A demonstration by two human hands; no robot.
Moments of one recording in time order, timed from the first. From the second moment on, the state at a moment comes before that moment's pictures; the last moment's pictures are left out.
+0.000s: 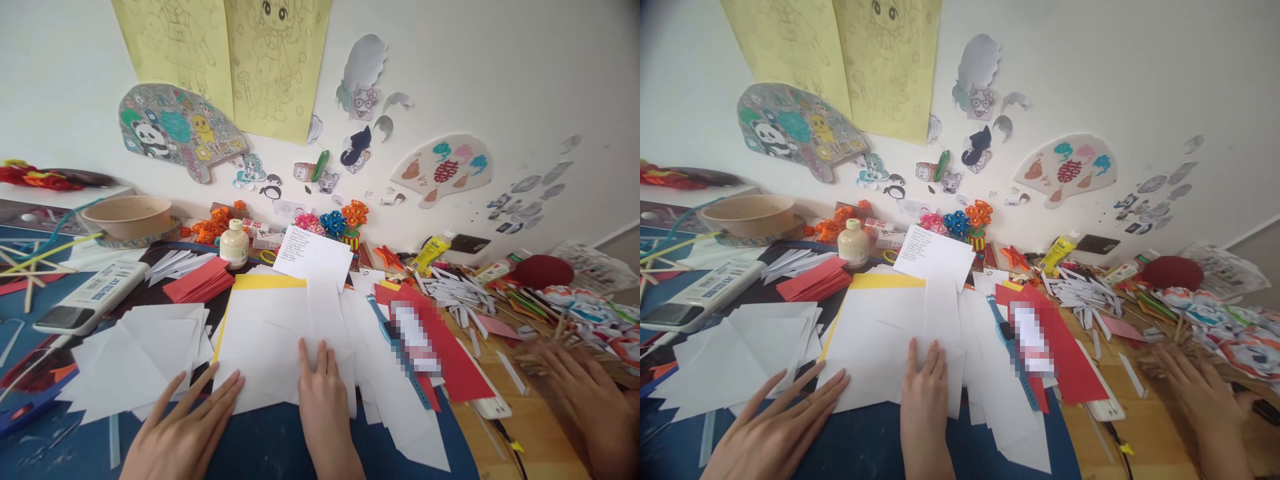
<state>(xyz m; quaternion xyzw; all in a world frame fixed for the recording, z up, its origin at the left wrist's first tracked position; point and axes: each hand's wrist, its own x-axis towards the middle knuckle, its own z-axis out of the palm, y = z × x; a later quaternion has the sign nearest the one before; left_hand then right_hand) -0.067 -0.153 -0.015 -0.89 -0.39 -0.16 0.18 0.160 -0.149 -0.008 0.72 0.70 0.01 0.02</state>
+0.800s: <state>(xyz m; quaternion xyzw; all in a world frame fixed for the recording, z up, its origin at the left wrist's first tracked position) 0.032 -0.091 -0.030 -0.93 -0.32 -0.15 0.08 0.159 -0.152 -0.002 0.73 0.69 -0.01 0.00</state>
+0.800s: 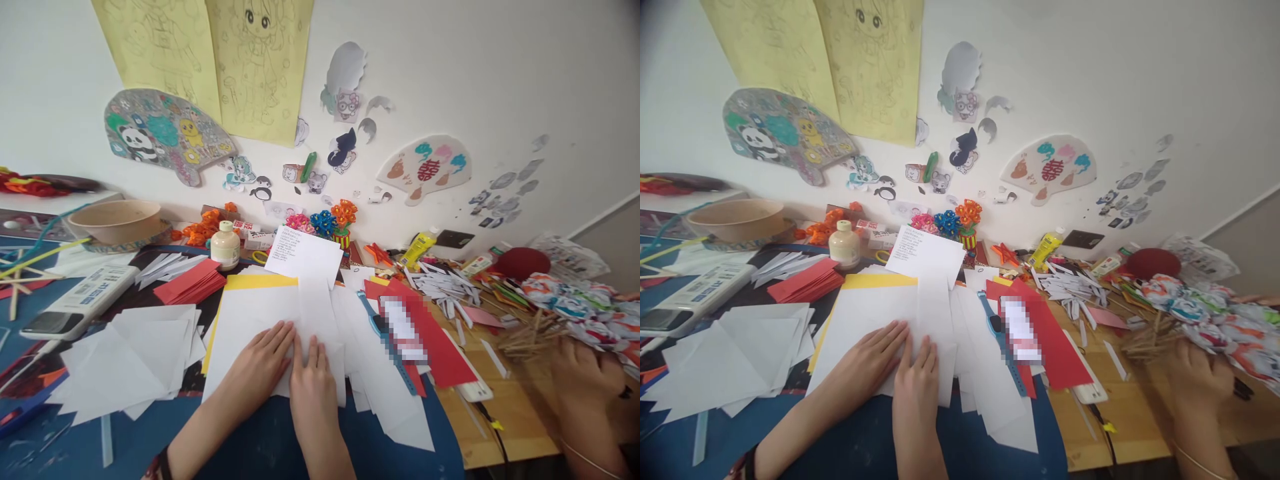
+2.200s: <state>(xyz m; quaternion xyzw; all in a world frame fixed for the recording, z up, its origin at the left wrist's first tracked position) 0.030 -0.091 -0.023 -0.93 -0.31 -0.16 0.05 0.145 -0.147 0.008 0.79 0.60 -0.10 0.01</state>
